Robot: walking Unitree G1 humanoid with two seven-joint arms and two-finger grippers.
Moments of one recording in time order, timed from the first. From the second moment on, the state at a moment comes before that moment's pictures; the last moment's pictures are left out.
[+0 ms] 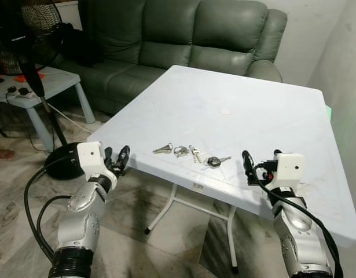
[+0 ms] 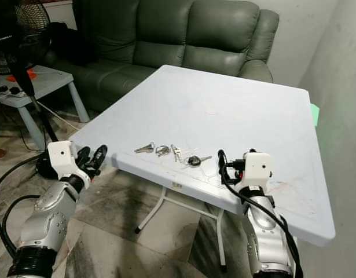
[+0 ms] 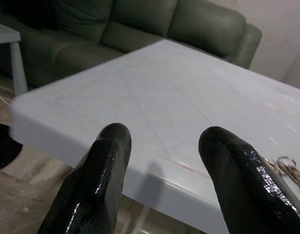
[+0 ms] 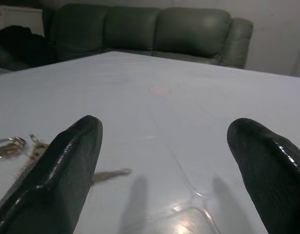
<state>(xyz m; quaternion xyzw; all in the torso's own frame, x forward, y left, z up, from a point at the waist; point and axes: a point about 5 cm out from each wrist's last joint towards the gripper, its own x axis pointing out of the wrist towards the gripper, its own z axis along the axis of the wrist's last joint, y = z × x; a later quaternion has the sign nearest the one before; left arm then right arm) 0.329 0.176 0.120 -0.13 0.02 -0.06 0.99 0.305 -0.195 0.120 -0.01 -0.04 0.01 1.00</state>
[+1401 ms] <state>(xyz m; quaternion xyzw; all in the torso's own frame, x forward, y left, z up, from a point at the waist) 0.327 0.180 0.117 -0.14 0.02 -0.04 0.99 0.308 -0.191 0.124 -0.02 -0.04 0.03 1.00</state>
